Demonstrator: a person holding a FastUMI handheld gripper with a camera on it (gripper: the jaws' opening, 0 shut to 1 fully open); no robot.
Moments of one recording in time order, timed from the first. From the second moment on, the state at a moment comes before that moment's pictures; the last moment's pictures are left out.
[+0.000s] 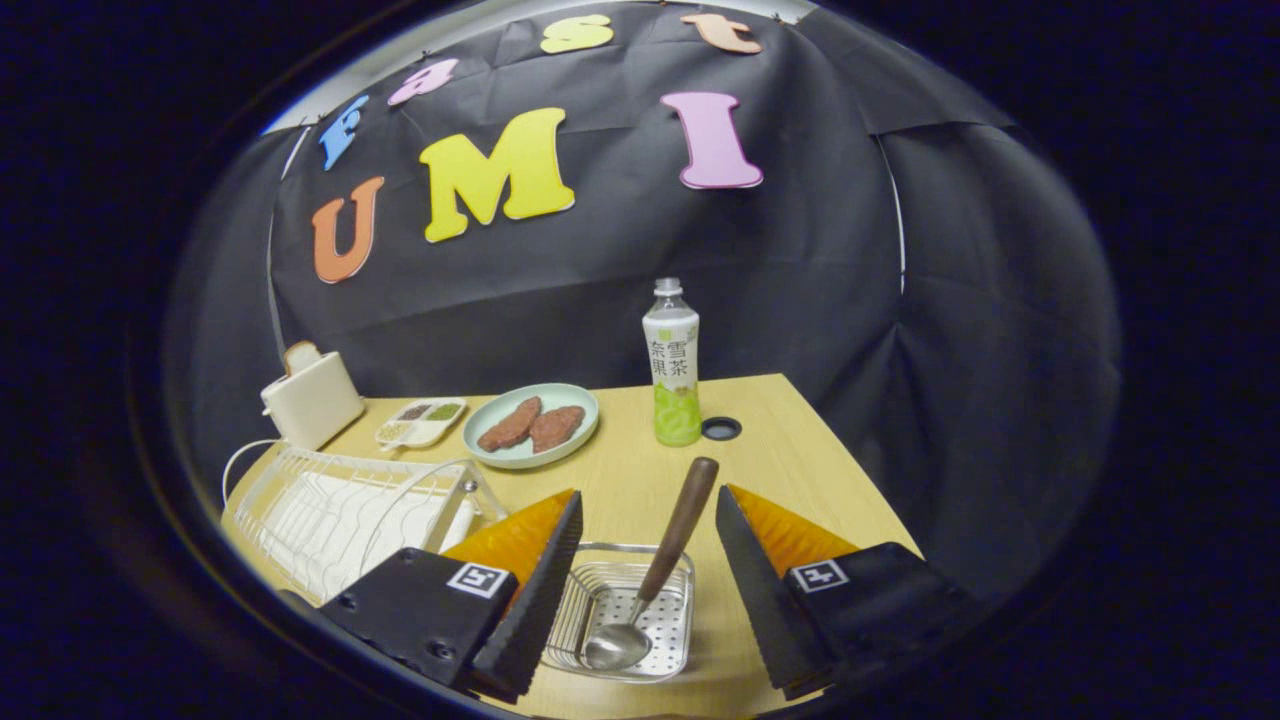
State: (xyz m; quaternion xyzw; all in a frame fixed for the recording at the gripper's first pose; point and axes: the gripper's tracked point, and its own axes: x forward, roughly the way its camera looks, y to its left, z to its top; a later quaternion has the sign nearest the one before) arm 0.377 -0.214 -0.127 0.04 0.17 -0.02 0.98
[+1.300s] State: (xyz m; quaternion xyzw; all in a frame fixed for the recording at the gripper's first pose) arm 0.269 -0.165 -0.005 0.05 0.05 -0.07 0.99
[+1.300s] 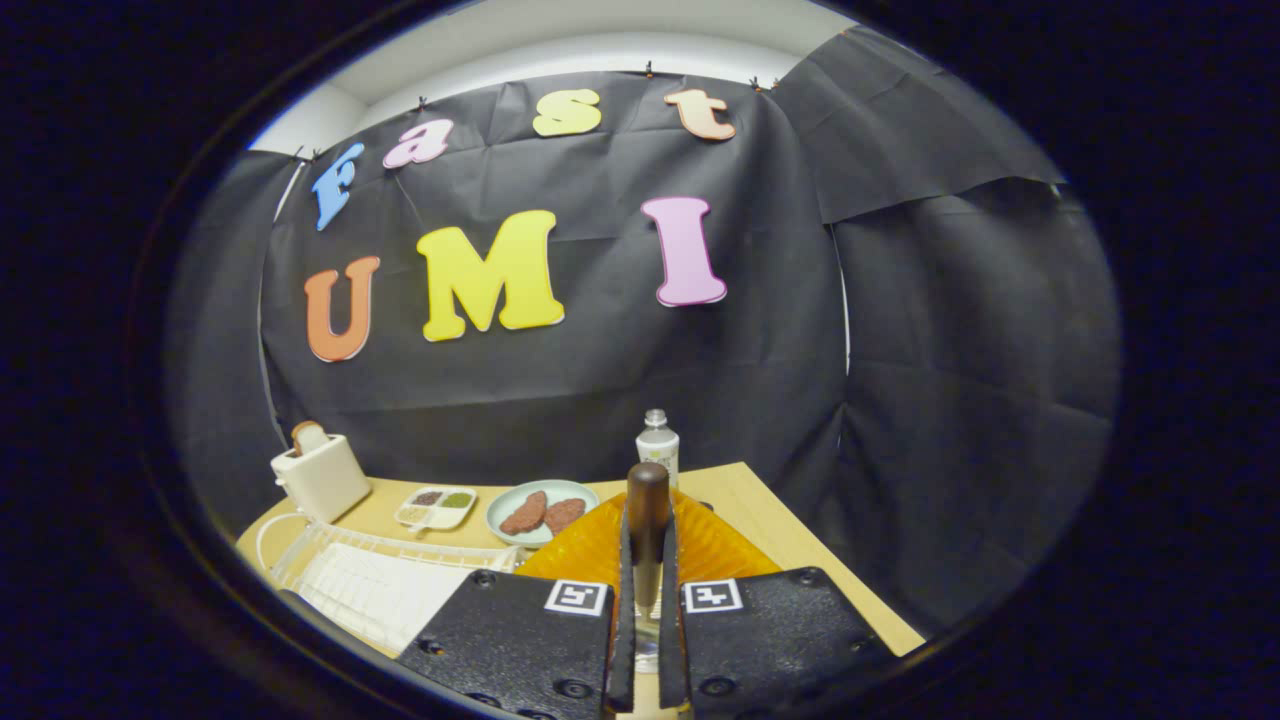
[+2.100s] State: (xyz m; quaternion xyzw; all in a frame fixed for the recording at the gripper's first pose) arm 0.107 0.025 -0.099 -0.02 0.04 -0.01 1.00
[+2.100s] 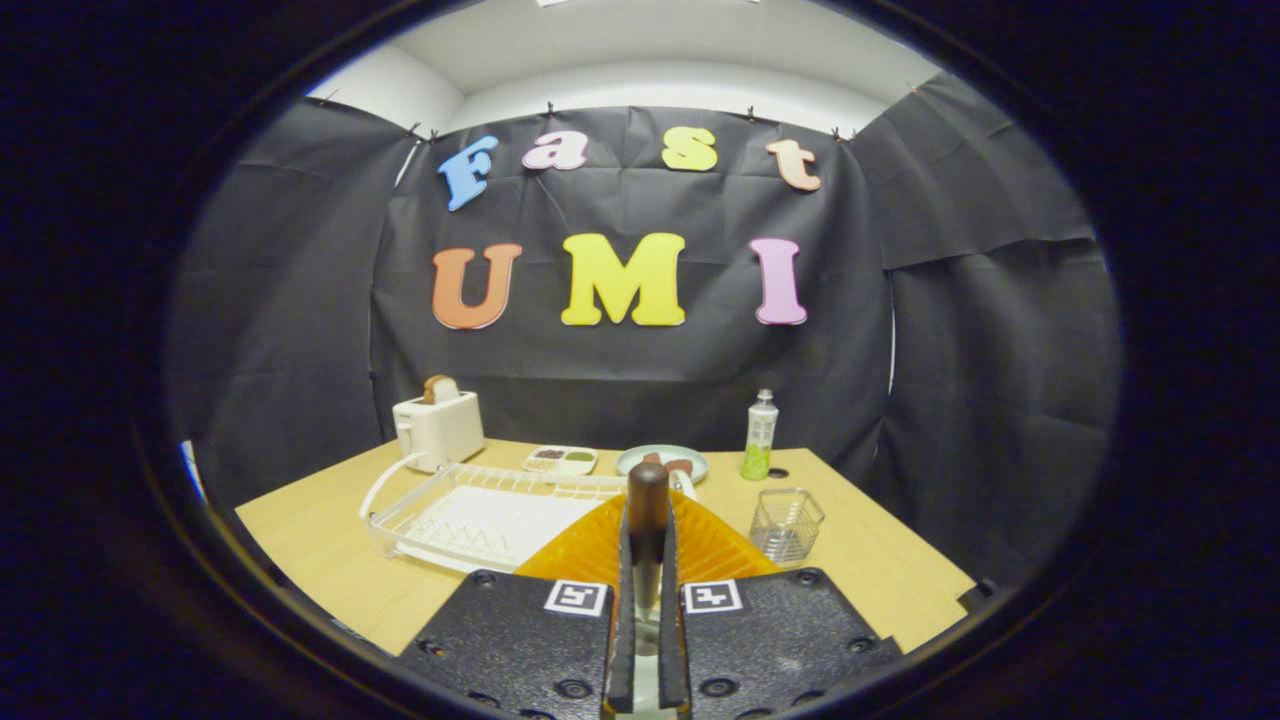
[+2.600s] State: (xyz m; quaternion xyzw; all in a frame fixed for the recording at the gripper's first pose) arm 0.091 0.065 -0.167 0.01 0.07 -0.01 1.00
